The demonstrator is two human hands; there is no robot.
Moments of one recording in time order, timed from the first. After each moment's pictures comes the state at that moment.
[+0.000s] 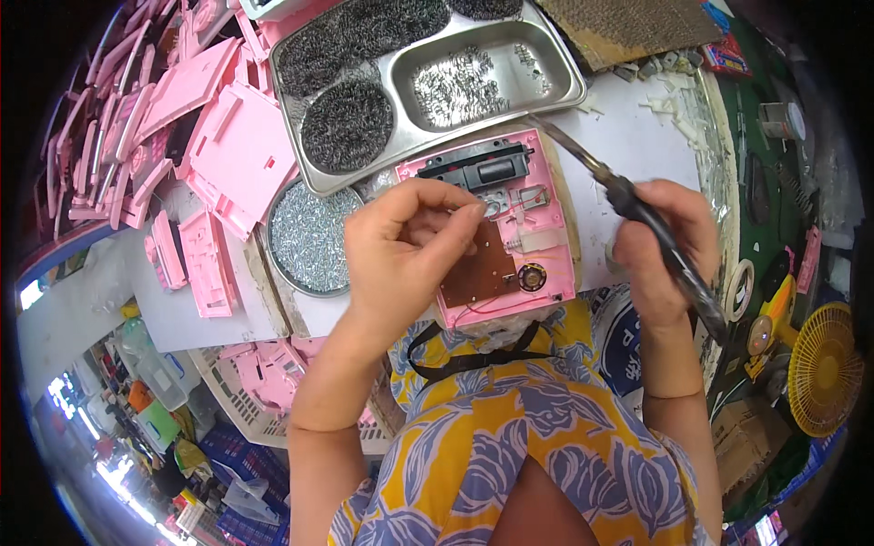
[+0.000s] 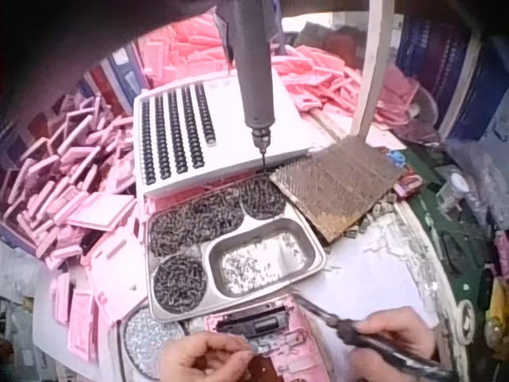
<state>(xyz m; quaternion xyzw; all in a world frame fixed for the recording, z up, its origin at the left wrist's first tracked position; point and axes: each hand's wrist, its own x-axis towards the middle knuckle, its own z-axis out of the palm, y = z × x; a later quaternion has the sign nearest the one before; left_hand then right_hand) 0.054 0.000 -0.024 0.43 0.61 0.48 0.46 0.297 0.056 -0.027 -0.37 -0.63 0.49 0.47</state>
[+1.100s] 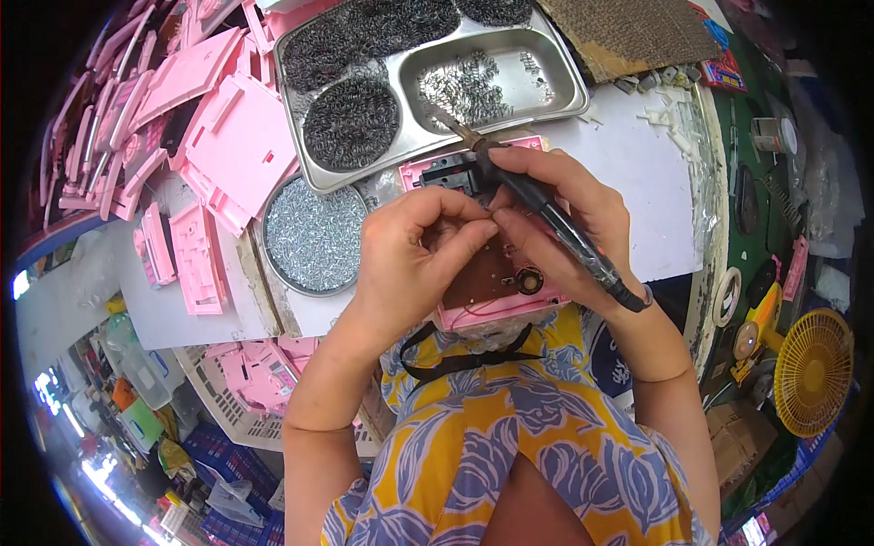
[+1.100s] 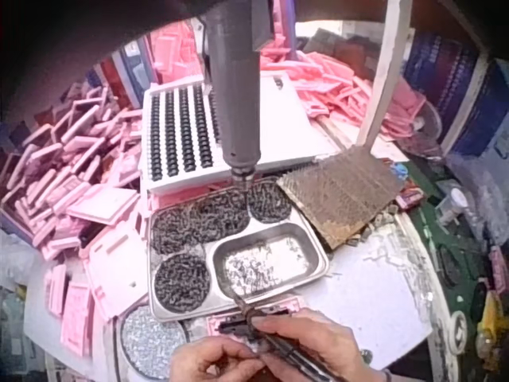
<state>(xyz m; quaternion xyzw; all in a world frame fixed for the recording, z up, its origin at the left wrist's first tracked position) 0.049 0.001 -0.038 0.53 0.61 0.44 0.39 0.228 0.073 -0.037 -0.33 -0.70 0.51 0.38</state>
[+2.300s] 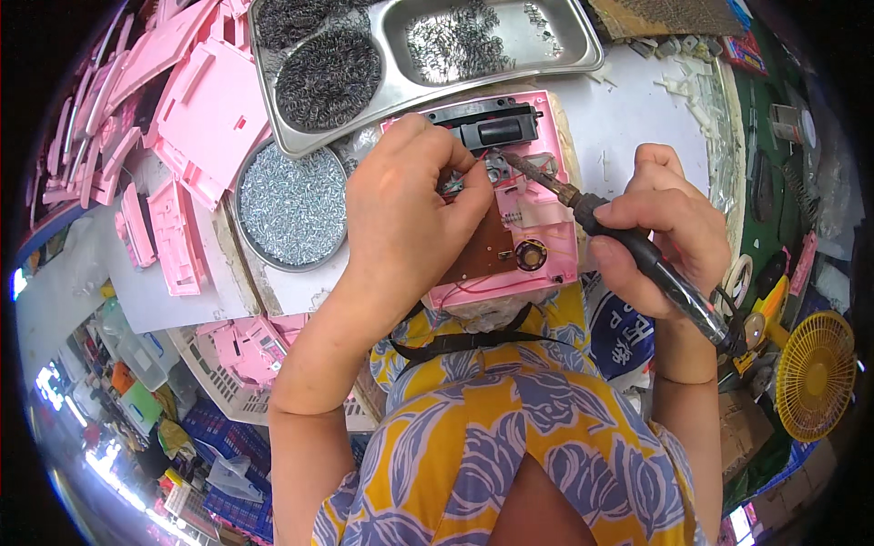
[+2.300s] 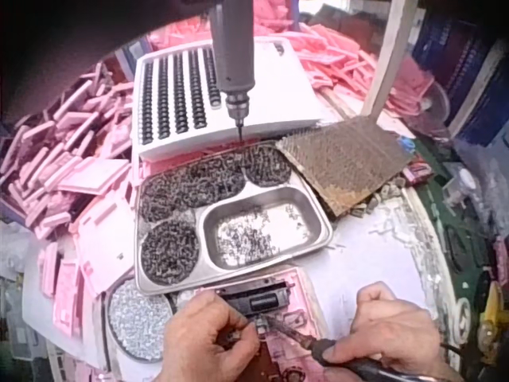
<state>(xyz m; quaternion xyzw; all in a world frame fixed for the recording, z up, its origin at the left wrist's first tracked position) 0.063 0.015 -0.049 0.62 0.67 0.37 0.19 0.290 0.089 -0.017 -0.21 -0.84 0.34 0.36</state>
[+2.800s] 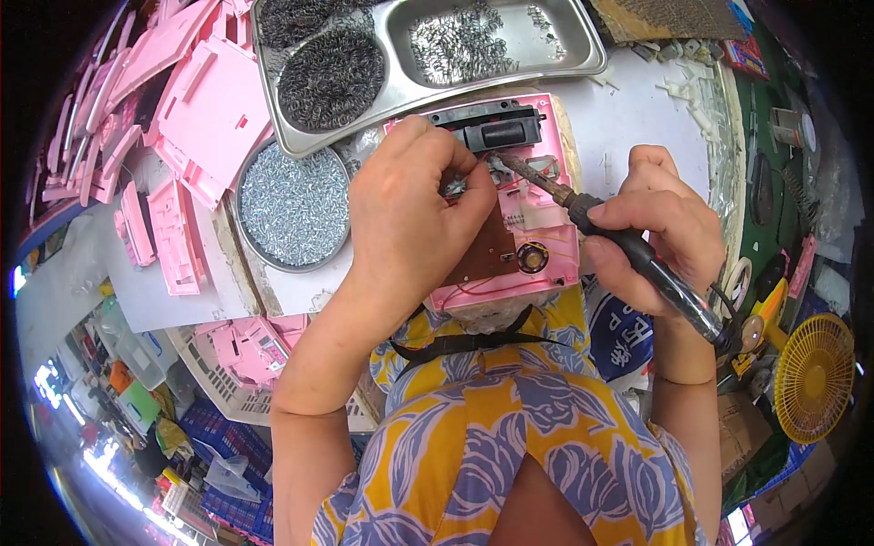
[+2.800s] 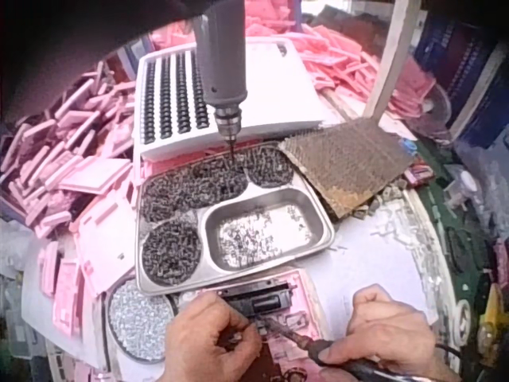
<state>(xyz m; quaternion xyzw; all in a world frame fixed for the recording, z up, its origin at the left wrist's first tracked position) 0.063 0.015 -0.051 0.62 0.66 0.38 0.18 0.285 0.091 -0.022 -0.19 -0.84 0.34 0.37</state>
